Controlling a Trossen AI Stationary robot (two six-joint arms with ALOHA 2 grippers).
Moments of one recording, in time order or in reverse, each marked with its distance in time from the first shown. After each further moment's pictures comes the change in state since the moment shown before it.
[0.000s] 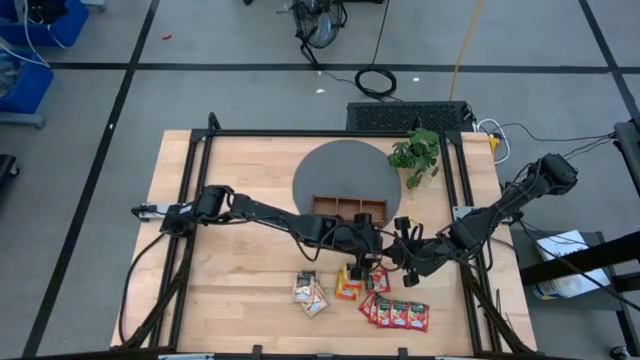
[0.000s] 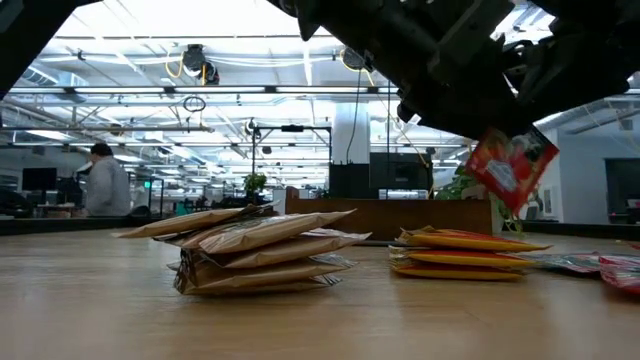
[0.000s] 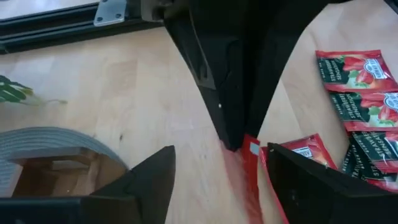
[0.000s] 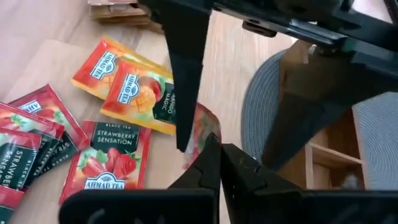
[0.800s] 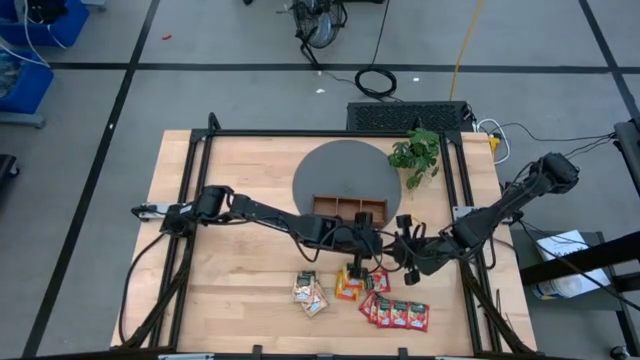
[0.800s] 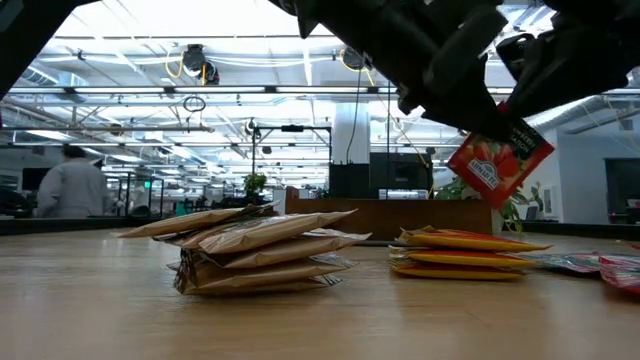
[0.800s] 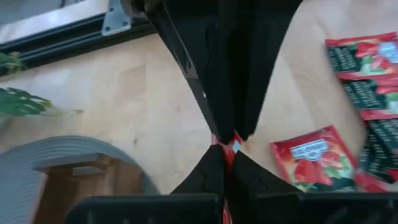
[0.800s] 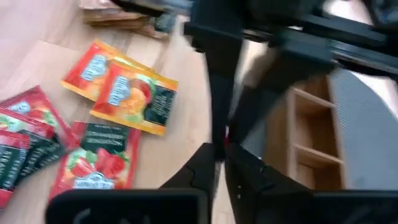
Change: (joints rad) left arm -0.003 0.000 0.000 -0.001 -0.062 0.101; right arm 0.005 -0.046 -0.001 -0.035 0.041 -0.011
